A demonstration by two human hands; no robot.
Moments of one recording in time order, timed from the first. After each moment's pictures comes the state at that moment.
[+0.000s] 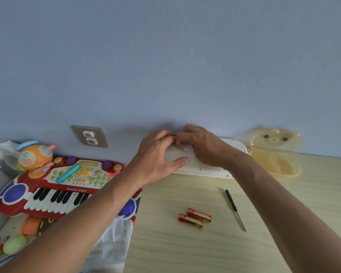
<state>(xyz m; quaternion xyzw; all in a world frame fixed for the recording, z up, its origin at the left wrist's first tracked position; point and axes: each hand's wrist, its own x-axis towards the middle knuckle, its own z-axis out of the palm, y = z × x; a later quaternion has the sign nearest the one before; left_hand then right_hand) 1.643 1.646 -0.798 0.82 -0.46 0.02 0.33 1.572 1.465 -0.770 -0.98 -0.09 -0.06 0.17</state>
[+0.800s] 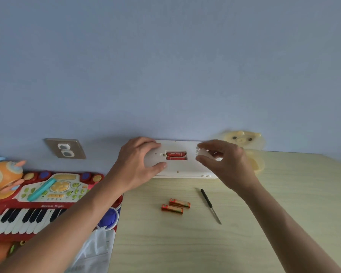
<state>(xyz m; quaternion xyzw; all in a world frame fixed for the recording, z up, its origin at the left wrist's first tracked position) 1.645 1.645 -0.800 0.83 -0.46 0.02 0.31 1.463 1.457 -0.743 -0.88 0.23 -0.23 0.34</state>
